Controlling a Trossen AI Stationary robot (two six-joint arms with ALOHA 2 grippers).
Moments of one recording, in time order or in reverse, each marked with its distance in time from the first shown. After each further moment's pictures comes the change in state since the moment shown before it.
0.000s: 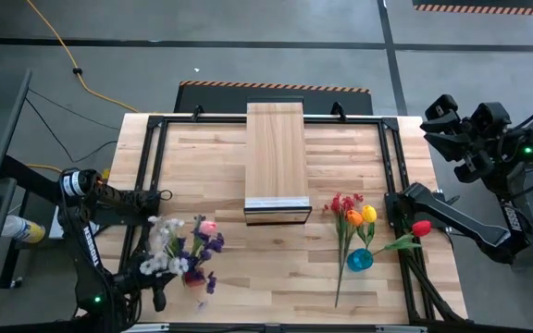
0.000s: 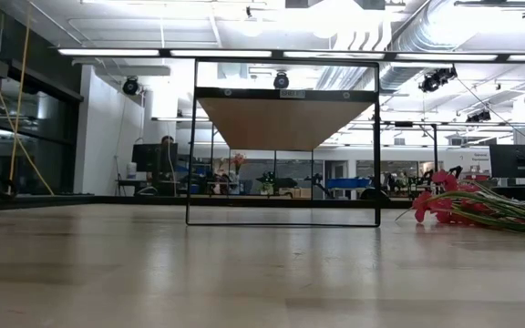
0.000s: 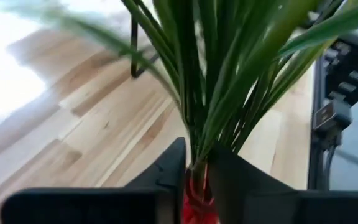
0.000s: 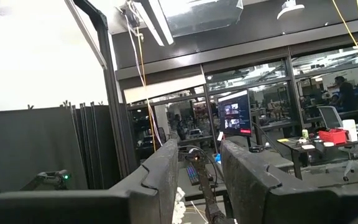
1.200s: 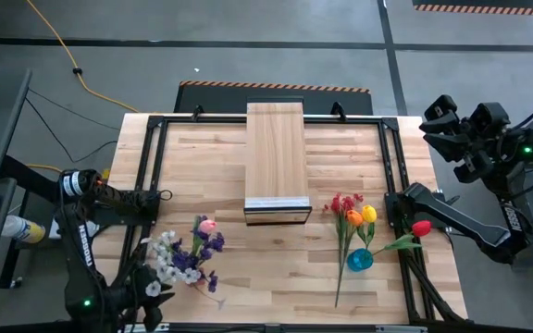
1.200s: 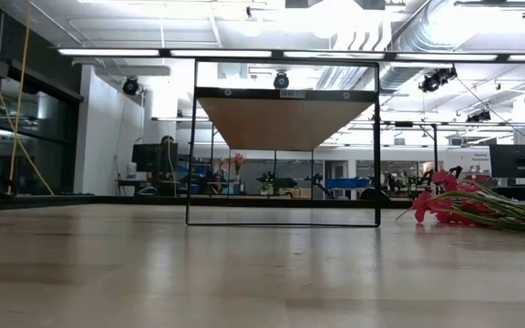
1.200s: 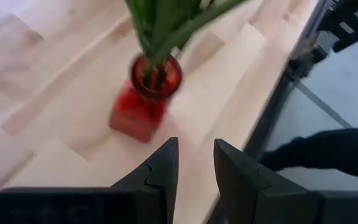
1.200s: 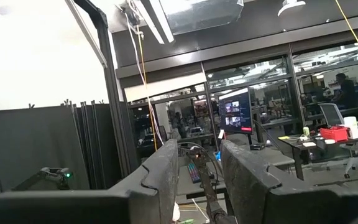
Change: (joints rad) left arm -0.002 0.000 0.151 0.136 0.332 0.035; right arm 0.000 0.000 0.000 -0.010 -0.007 0.000
